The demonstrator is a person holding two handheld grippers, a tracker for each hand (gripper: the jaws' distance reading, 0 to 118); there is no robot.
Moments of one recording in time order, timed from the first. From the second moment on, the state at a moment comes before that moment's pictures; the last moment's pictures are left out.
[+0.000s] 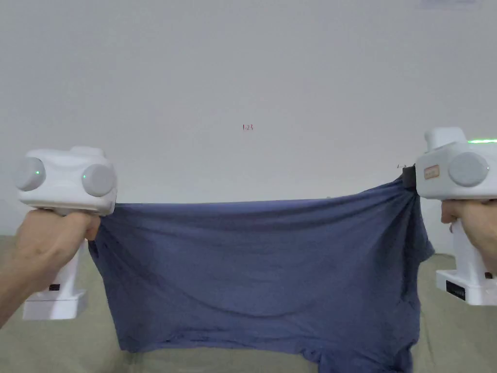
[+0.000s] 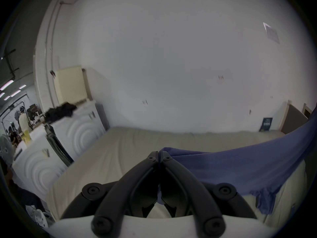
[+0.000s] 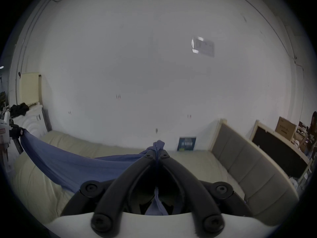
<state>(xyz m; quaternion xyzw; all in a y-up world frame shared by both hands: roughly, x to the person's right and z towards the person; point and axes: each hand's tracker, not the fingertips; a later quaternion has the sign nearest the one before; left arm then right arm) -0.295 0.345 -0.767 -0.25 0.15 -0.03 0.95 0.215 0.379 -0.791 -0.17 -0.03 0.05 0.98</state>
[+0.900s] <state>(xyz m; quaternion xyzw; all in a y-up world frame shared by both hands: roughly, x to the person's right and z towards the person) -0.325 0.119 -0.396 -0.41 0.10 0.02 0.91 0.257 0.106 -0.375 -0.35 0.03 -0.02 0.94</state>
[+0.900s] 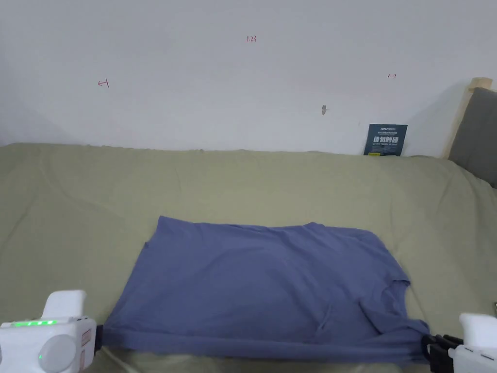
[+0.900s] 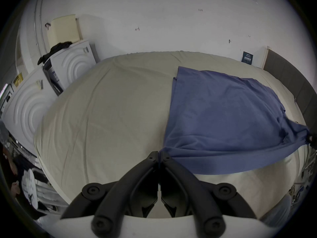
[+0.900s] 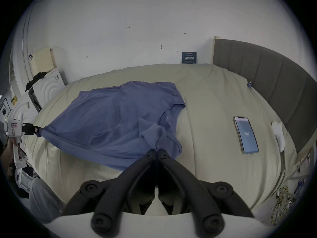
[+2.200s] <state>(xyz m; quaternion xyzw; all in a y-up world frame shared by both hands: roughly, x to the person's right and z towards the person) -0.311 0.151 -0.280 -0.35 0.05 0.04 0.93 0.222 0.143 -0.269 -0.29 0.03 0.02 0.96</state>
